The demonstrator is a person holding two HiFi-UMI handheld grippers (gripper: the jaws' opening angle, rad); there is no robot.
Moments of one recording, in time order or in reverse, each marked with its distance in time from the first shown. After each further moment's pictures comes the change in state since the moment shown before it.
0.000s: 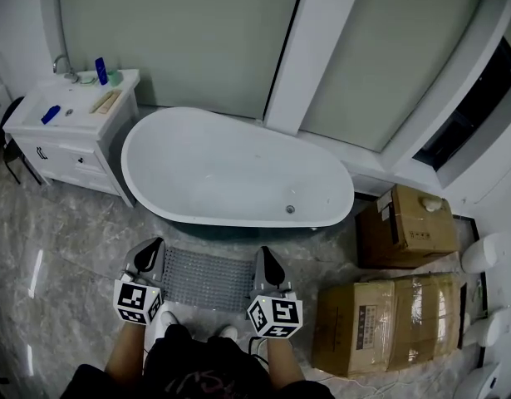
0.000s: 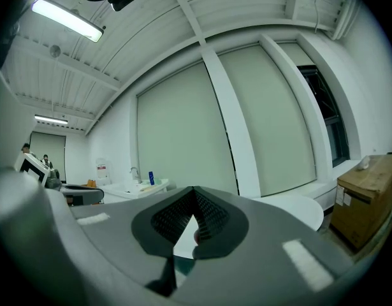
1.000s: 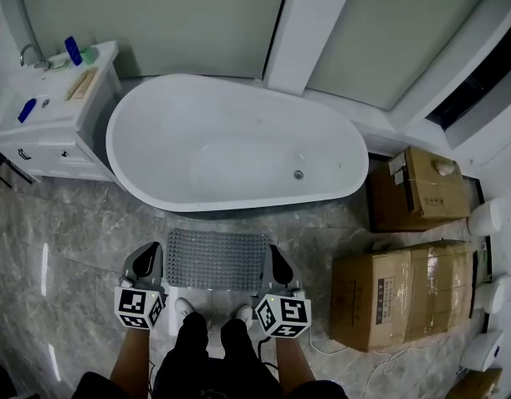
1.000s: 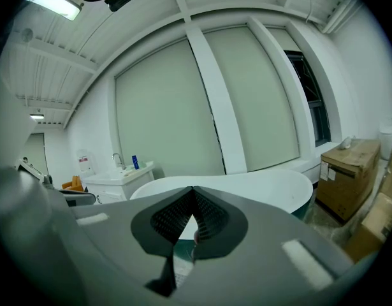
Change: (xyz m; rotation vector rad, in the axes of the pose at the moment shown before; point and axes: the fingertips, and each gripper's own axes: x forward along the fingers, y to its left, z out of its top) left arm 0.042 0.056 -0.097 -0.074 0.183 -0.048; right arm 0.046 -0.008 -0.088 0.083 0.160 -0.152
